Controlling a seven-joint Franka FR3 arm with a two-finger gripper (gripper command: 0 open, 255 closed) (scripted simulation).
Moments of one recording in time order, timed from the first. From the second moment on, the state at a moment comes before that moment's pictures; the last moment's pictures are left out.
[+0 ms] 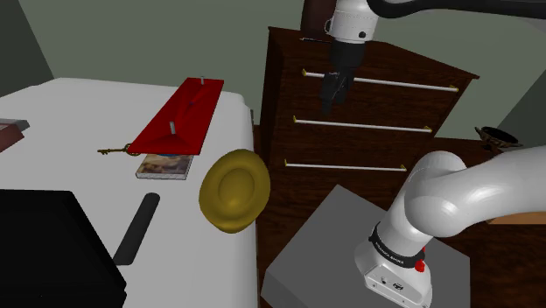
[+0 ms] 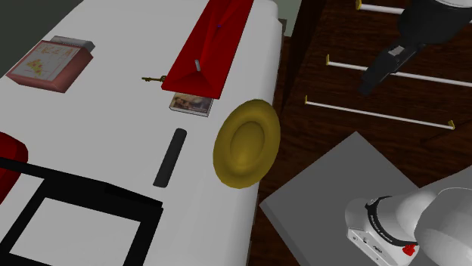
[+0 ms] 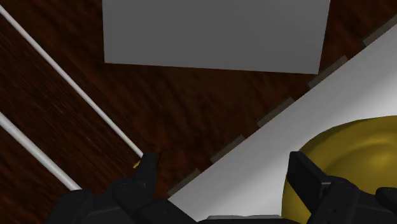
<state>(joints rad) 0.01 -0.81 0.01 -2.41 -0.04 1.56 -0.02</state>
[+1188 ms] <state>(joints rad) 0.04 -0.55 0.35 -2.42 0.24 1.81 0.56</state>
